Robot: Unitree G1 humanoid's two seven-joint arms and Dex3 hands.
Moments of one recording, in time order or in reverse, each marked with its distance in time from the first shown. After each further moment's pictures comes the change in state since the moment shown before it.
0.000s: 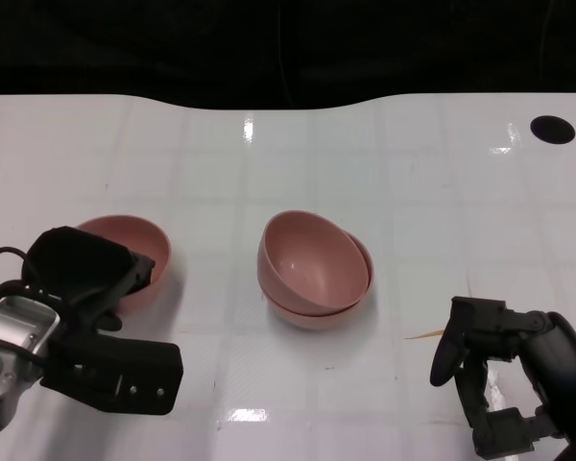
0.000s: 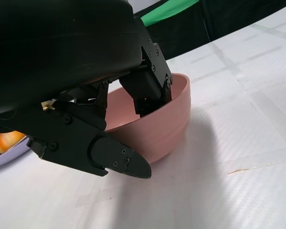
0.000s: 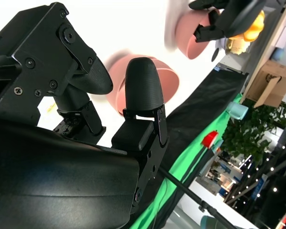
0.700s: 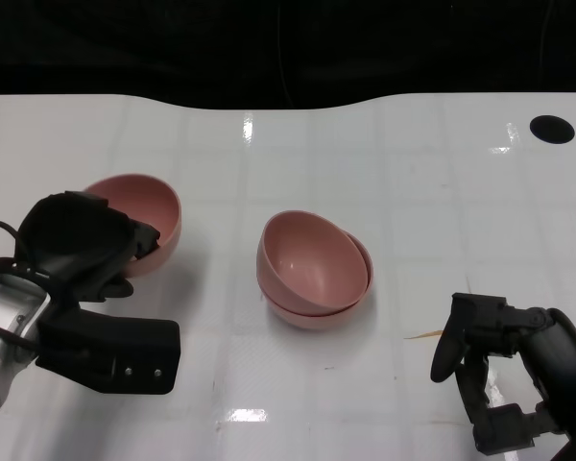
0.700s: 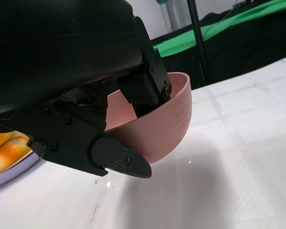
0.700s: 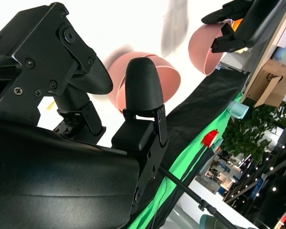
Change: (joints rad) left arm 0.021 0.049 0.047 -0.174 -0.061 -0.006 0.016; right arm -0.008 0.002 -0.007 0.004 0.001 -0.006 0.002
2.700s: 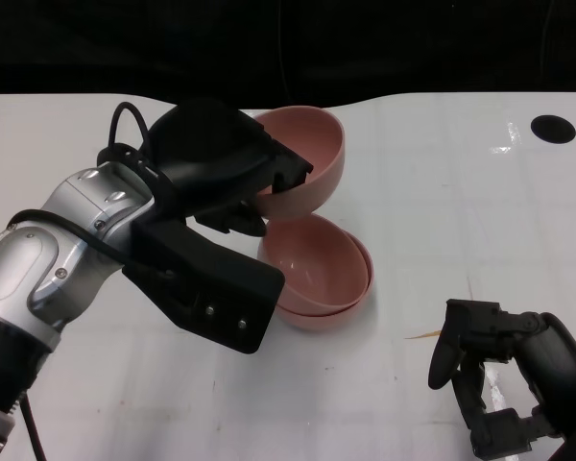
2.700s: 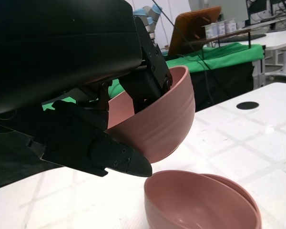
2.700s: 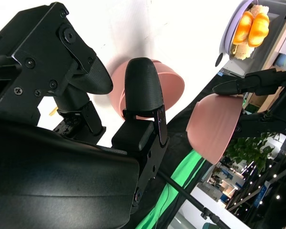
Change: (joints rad) left arm -0.216 -0.127 0.017 -0.252 -0.104 -0.162 -0.389; right arm -0.001 -0.001 0.007 0.014 -0.003 0.000 0.019
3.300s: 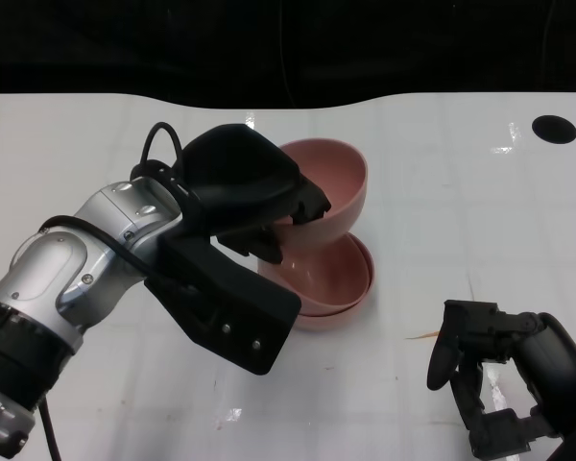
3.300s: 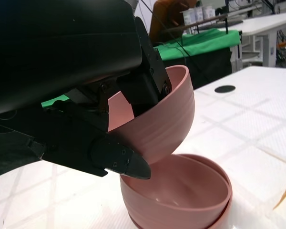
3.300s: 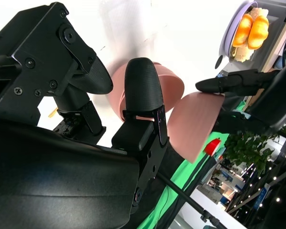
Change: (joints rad) left arm -0.022 -0.037 -0.068 0.074 0.022 -0.067 0.000; right arm -0.004 0.000 0.002 0.004 0.001 0.000 0.007
